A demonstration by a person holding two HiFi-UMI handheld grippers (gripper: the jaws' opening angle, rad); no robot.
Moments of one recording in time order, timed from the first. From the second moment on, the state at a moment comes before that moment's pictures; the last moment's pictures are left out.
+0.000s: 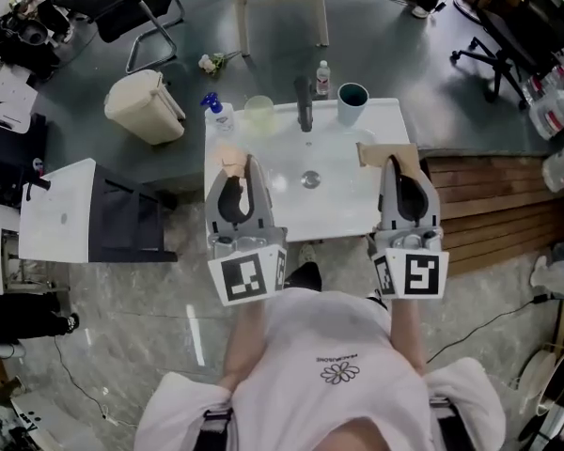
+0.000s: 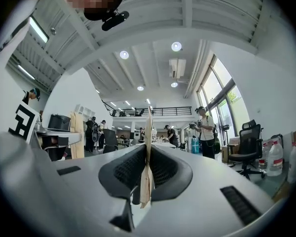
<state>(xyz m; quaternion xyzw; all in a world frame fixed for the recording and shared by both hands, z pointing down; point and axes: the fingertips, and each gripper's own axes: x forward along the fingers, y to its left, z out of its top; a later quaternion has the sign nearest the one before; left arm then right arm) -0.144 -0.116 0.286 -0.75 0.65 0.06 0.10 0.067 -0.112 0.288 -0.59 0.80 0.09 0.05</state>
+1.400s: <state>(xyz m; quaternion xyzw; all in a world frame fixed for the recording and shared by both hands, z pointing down) -0.171 -0.313 0.284 -0.74 0.66 0.09 0.09 0.063 -0.257 0.283 -0.56 0.82 0.08 0.02</state>
